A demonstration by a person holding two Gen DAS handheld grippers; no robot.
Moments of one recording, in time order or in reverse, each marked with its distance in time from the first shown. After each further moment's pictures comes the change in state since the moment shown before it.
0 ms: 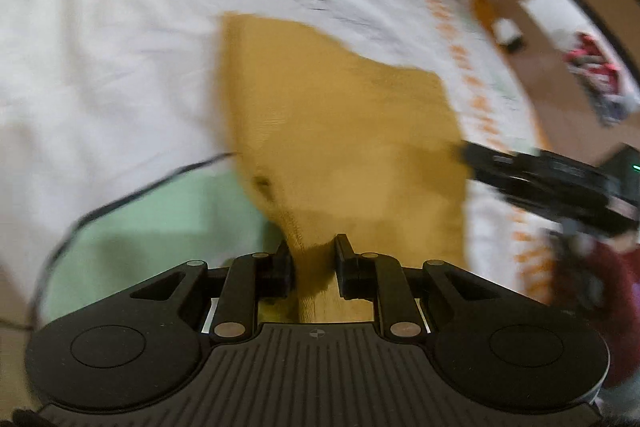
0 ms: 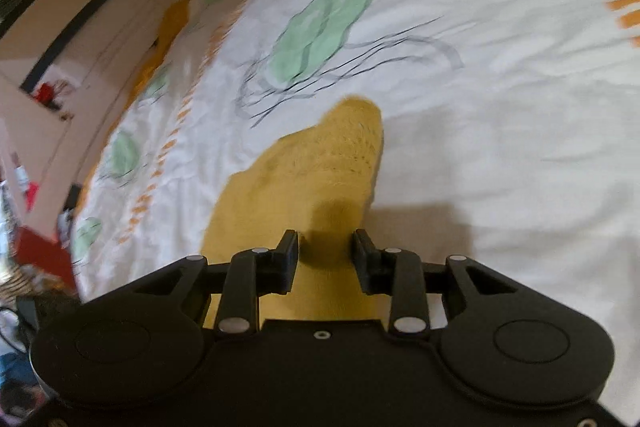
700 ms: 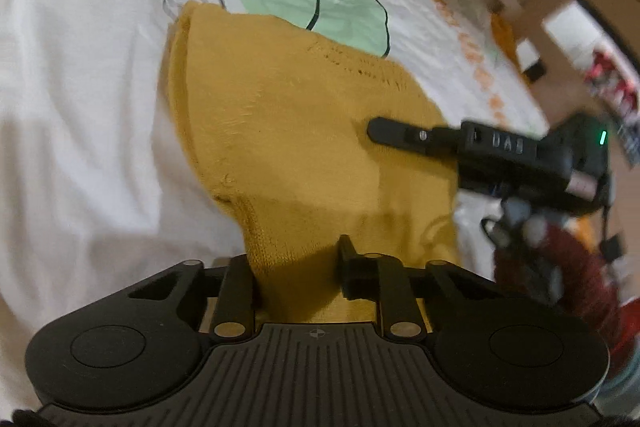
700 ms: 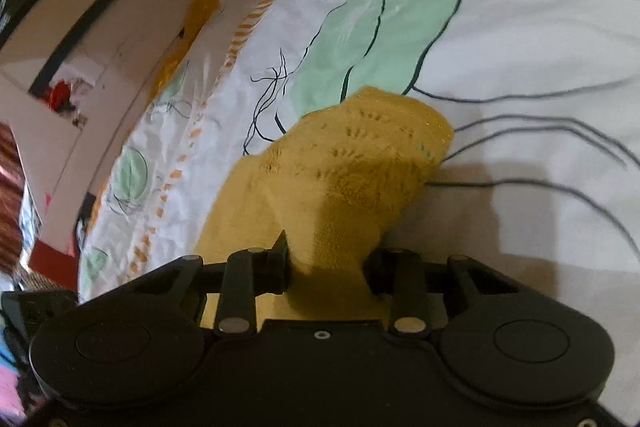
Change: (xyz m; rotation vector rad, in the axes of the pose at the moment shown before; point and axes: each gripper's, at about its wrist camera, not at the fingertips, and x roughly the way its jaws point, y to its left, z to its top) left arm 0.055 0.022 0.118 0.006 -0.024 -0.055; right arm 0.157 0.005 0.104 -0.042 0.083 0.204
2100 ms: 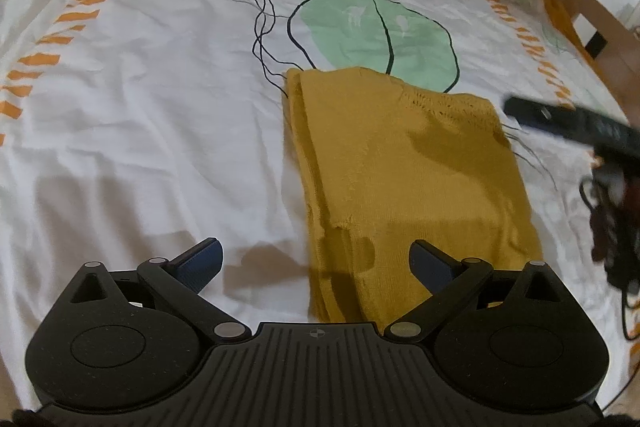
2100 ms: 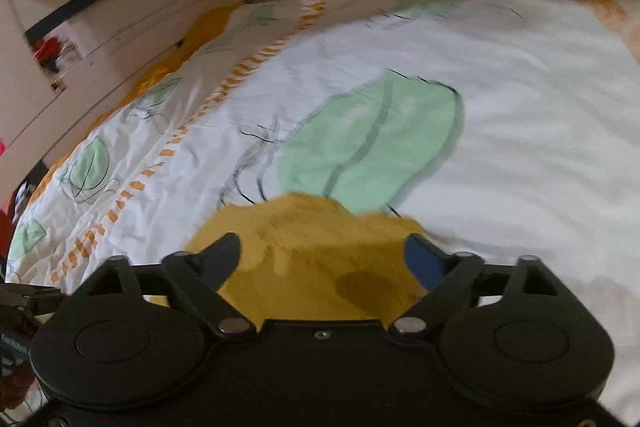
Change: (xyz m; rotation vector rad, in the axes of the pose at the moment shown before) left arm -0.051 -0.003 0.019 0.164 -0.042 0.338; right arm -0.039 0.035 0.015 -0.289 -0.172 -0.207
